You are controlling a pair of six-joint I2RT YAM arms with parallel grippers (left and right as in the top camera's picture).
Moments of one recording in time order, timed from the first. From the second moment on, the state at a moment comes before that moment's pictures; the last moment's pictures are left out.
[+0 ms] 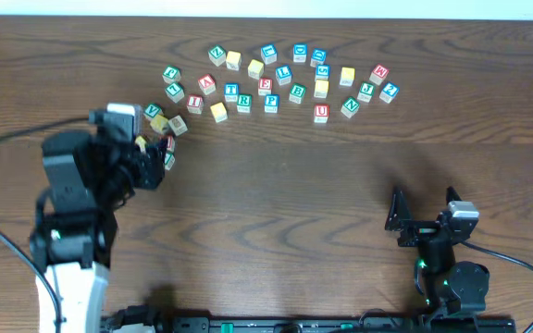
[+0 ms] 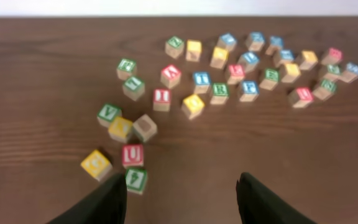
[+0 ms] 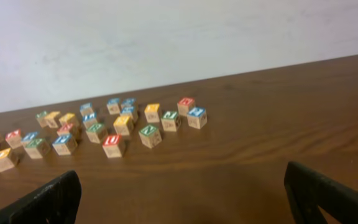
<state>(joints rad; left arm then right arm) 0.10 0.99 0.96 -0.61 0.33 0.06 0.04 0.01 0.01 -0.07 -0.01 0.18</state>
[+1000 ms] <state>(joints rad) 0.10 1.08 1.09 -0.66 0.42 0.04 0.04 0.60 0.56 -0.29 -0.19 0.11</state>
